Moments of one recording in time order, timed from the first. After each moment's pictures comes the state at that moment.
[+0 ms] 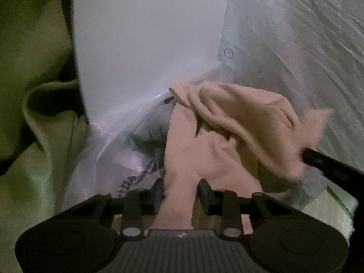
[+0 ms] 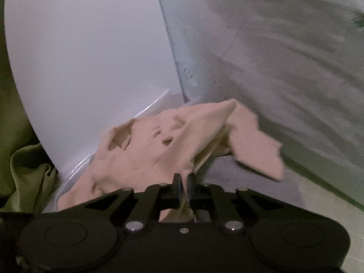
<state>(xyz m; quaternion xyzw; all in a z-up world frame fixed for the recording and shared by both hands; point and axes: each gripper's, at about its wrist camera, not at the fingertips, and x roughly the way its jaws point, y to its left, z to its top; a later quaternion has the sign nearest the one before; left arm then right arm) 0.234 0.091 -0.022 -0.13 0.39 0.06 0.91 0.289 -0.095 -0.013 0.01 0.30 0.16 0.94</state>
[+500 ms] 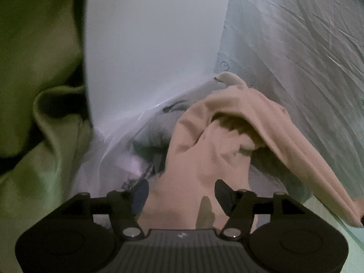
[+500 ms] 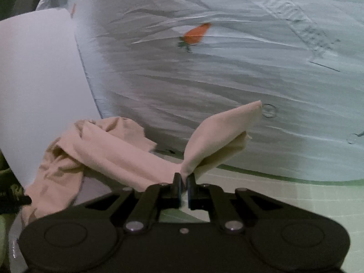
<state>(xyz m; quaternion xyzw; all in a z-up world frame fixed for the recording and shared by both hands) 0.228 0.096 -0.013 -0.14 0.37 0.05 0.92 0.176 -0.220 0.003 0.07 0.26 -0.01 0.96</state>
